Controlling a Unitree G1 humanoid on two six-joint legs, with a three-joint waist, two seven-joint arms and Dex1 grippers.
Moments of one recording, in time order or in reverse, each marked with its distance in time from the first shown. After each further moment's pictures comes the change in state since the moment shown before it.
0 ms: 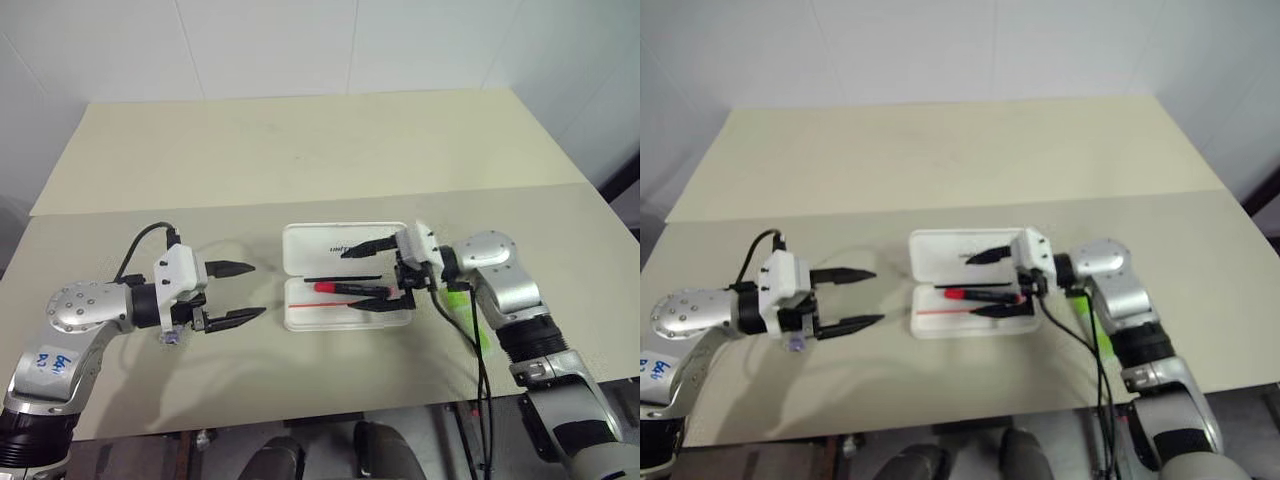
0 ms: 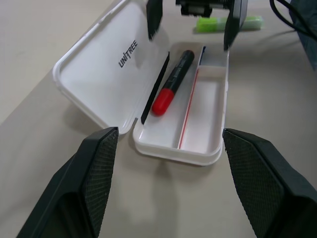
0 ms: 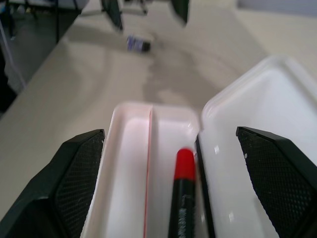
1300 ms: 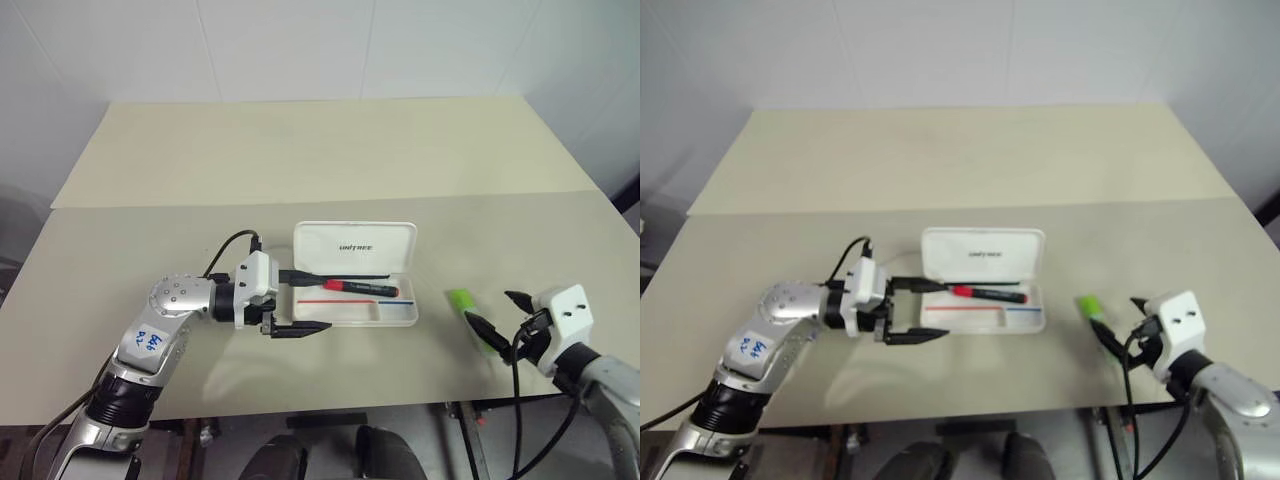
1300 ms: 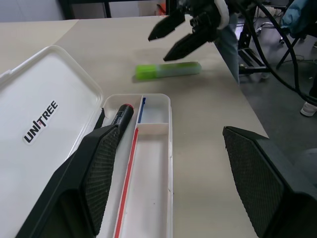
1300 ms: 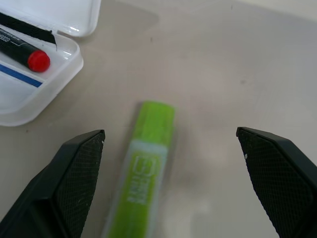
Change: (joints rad) left arm -0.222 -0.225 -0.282 0.148 0.054 -0.075 -0.072; right arm 0.912 -0.040 -0.541 -0.691 0.018 0.475 -0.844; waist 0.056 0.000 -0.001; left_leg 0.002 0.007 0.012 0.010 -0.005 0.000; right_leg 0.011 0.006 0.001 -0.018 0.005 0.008
